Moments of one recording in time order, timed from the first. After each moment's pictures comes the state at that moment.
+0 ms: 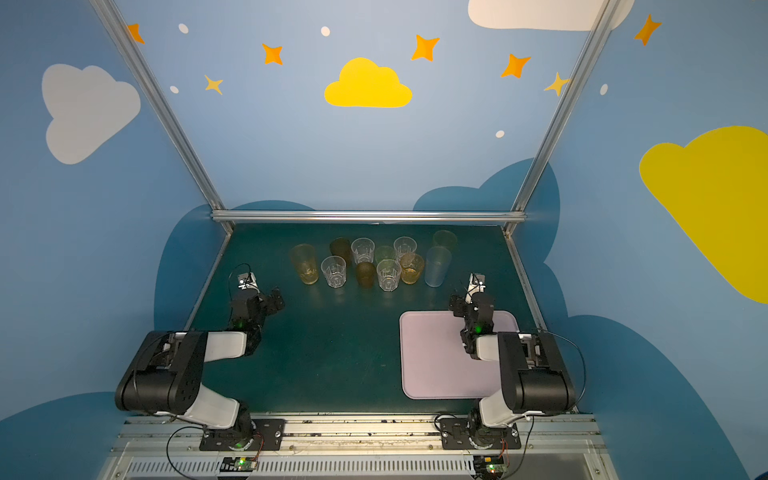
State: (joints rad) left arm -0.01 1.53 0.41 0.65 -0.25 -0.22; right arm 0.05 1.52 0.37 0.75 0.11 0.04
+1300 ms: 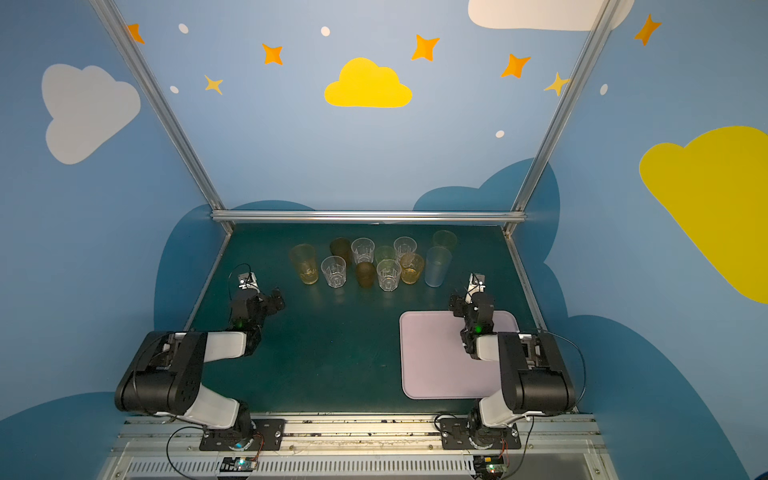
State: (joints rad) left arm -0.01 1.51 0.41 0.64 -0.24 -0.20; right arm 0.05 1.50 0.38 0.70 0.10 0.04
